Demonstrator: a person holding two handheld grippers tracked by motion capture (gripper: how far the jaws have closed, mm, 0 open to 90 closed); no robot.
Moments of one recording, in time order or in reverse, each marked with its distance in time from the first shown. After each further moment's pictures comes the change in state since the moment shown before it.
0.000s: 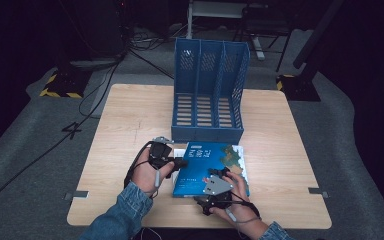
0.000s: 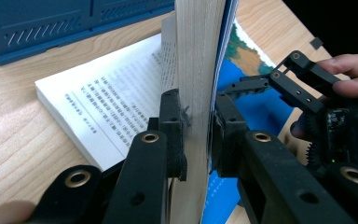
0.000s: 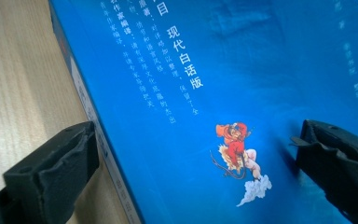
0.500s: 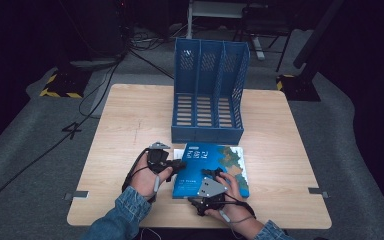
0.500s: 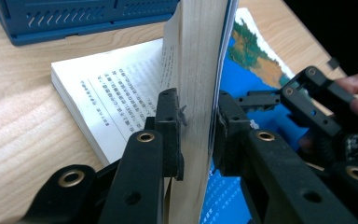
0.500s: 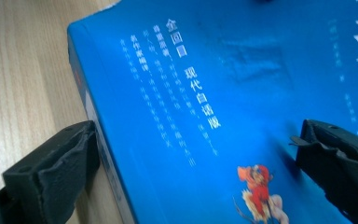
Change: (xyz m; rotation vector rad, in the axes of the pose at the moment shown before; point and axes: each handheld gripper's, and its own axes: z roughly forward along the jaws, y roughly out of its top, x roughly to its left) left arm 0.008 -0.024 0.010 -0.112 0.025 -0.082; right arm 0.009 0.005 0.015 -0.052 0.017 -0.043
